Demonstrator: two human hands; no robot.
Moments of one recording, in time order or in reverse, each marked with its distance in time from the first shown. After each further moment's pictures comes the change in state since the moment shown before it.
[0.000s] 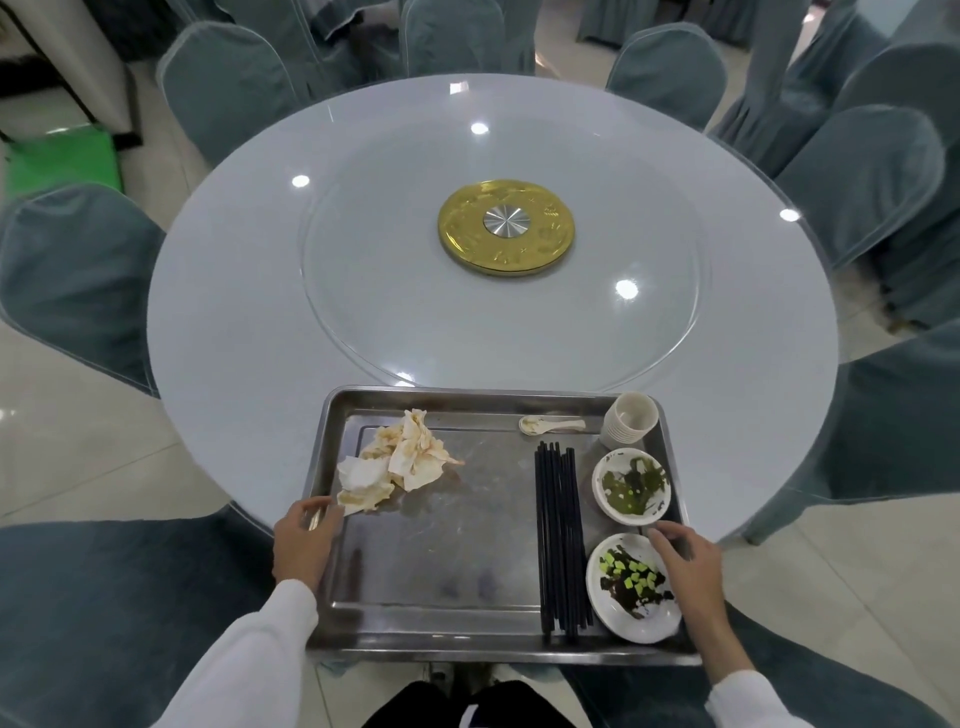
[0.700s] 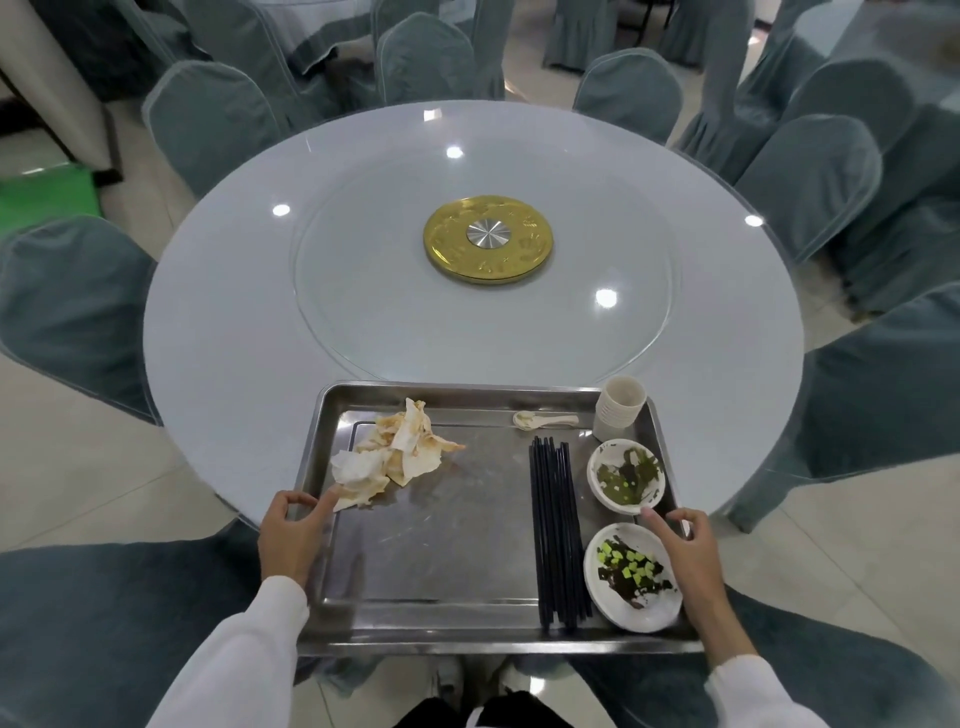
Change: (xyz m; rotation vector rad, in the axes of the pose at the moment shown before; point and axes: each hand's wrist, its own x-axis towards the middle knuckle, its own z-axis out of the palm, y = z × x) left_hand -0.004 0.017 -0.030 -0.017 0.007 0.162; right_hand -0.041 -0.021 -0.005 0.113 0.044 0.039
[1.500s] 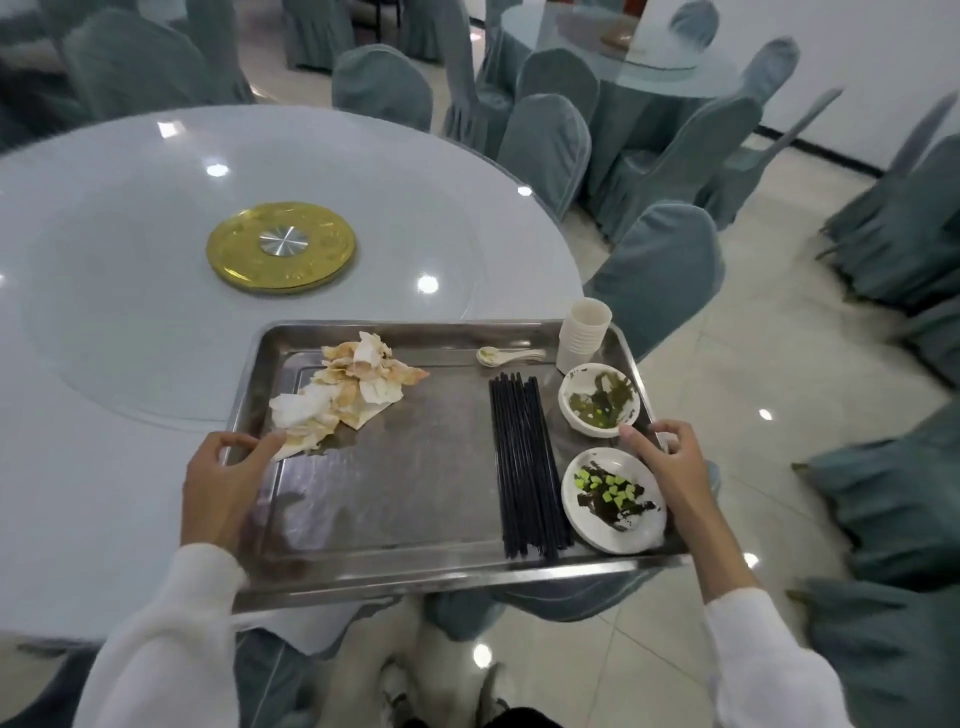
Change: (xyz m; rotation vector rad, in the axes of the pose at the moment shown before) left_hand -0.007 0.116 0.052 0.020 -0.379 0.330; right_hand -0.116 -0.034 -0.125 0.130 0.344 0.014
